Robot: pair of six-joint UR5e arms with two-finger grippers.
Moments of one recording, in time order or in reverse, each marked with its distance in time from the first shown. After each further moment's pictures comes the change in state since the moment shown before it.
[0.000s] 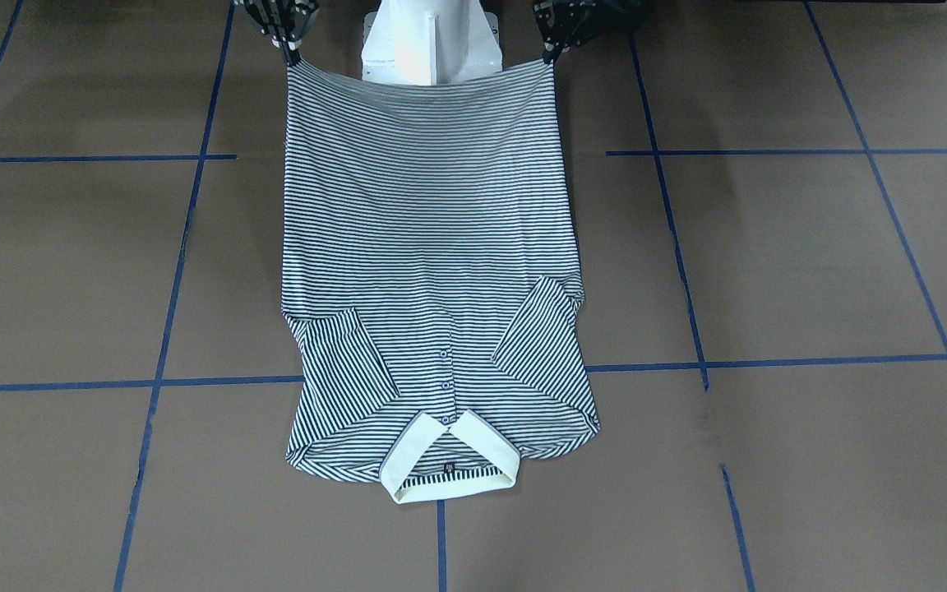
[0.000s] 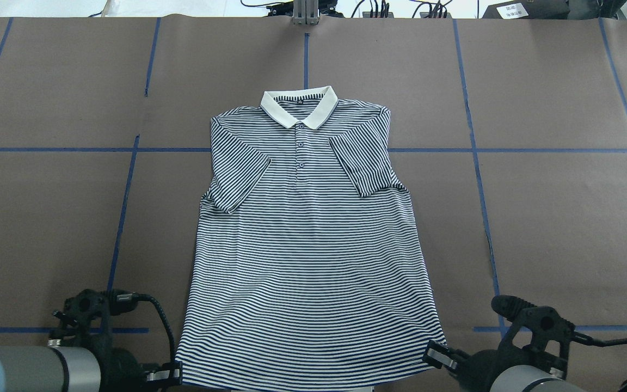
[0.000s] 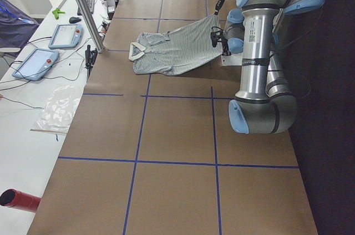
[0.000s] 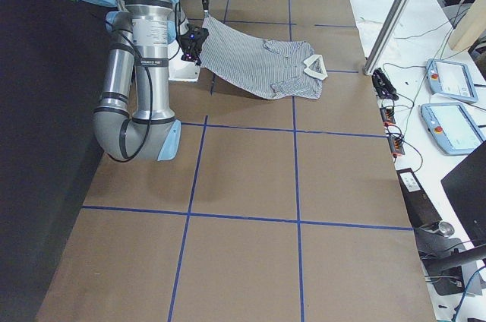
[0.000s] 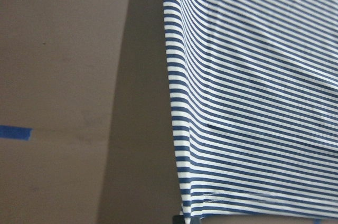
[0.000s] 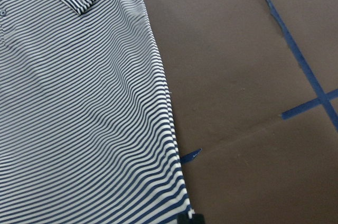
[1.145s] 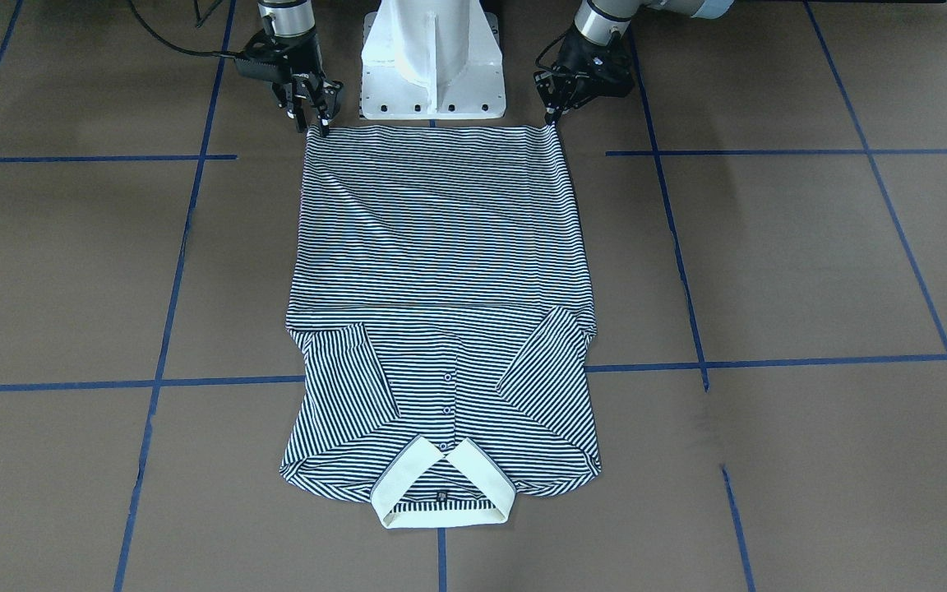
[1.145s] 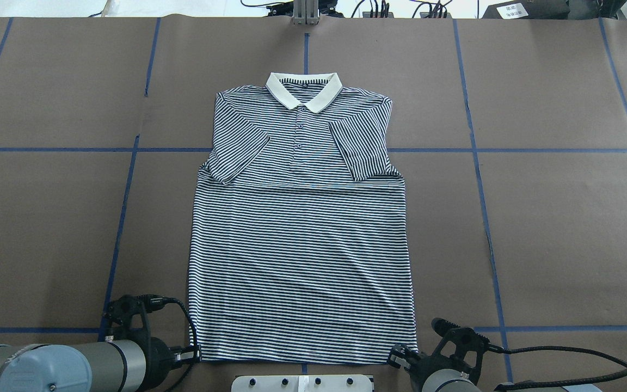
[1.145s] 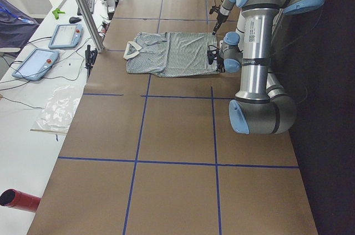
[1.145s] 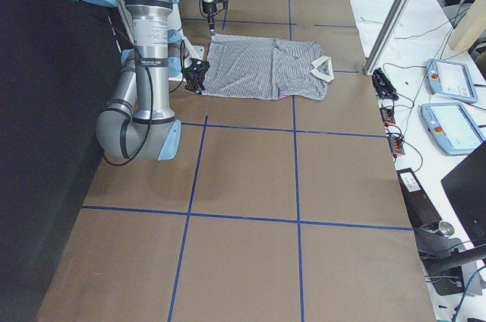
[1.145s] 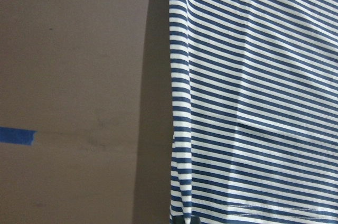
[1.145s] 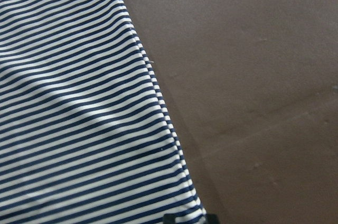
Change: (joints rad) left arm 0.017 0.031 0.387 -0.383 0.126 -0.009; right arm -0.017 -0.029 -0.498 0.441 -0.065 0.004
